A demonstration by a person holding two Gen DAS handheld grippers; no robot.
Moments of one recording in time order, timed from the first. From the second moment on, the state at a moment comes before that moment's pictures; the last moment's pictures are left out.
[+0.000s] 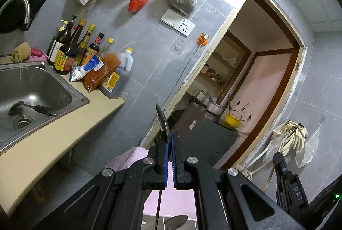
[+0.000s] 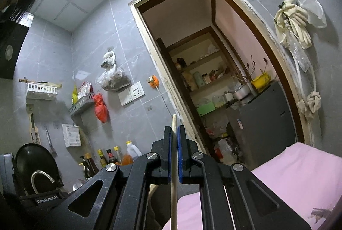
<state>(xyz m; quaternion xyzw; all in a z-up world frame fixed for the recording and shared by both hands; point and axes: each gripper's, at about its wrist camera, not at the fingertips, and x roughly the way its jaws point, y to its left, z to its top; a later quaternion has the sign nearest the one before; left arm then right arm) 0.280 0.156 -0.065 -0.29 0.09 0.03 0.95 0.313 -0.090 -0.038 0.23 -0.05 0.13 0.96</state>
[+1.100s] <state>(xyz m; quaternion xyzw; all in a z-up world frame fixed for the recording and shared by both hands) 0.262 0.128 -0.081 -0.23 0.12 0.03 0.97 0.305 -0.099 -0.061 0.21 0.00 0.14 0.97</state>
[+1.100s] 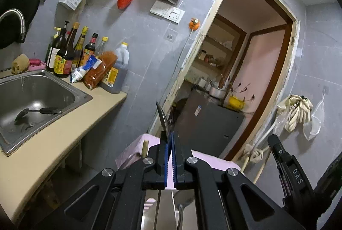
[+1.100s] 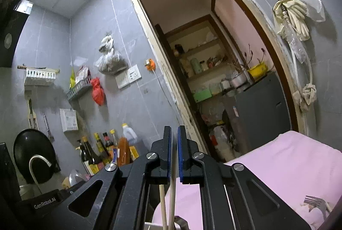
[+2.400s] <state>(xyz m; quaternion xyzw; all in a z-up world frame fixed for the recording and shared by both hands) 0.229 -0.030 -0.021 -0.09 0.19 -0.03 0.98 0.246 -0.290 -0.006 0.06 0.14 0.07 0.99</state>
